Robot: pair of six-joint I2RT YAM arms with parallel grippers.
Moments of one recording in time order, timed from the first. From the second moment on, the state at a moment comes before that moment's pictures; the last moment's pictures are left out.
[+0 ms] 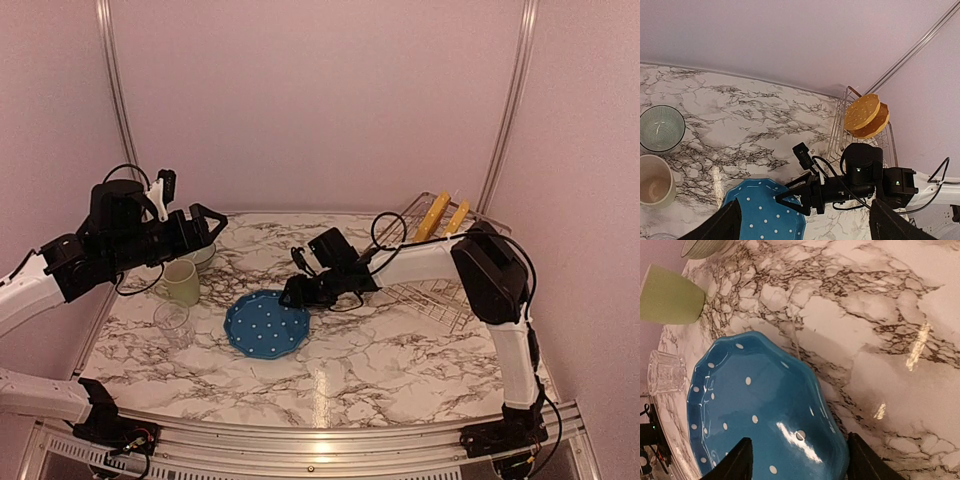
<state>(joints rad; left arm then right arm) -0.68 1.02 0.96 -0.29 -0.09 -0.65 0.83 2.21 1.53 -0.13 -0.30 0.58</state>
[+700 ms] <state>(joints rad) -0.68 1.05 0.96 -0.29 -0.09 -0.64 0.83 1.65 1.48 -0.30 0.22 0.28</state>
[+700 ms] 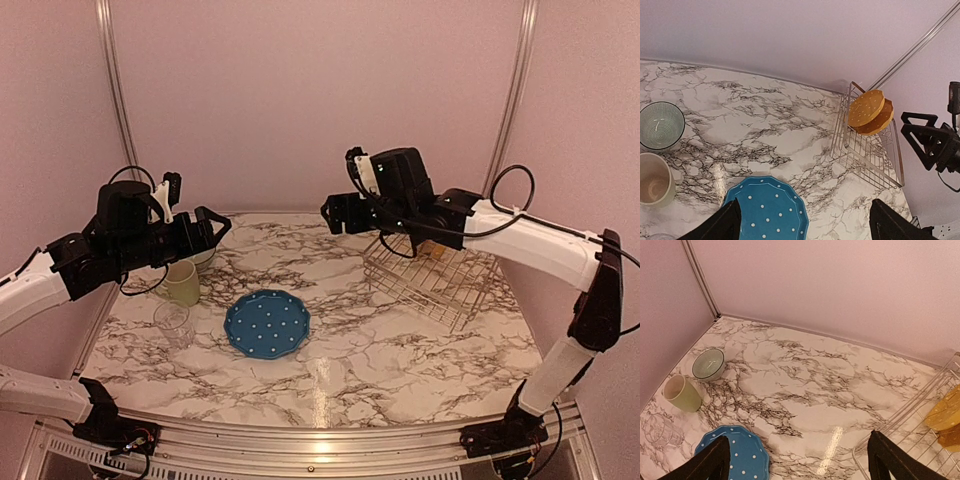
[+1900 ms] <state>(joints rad) -0.68 1.00 0.94 -0.29 -0.11 -0.63 0.17 1.74 1.54 -0.60 0.36 0.74</state>
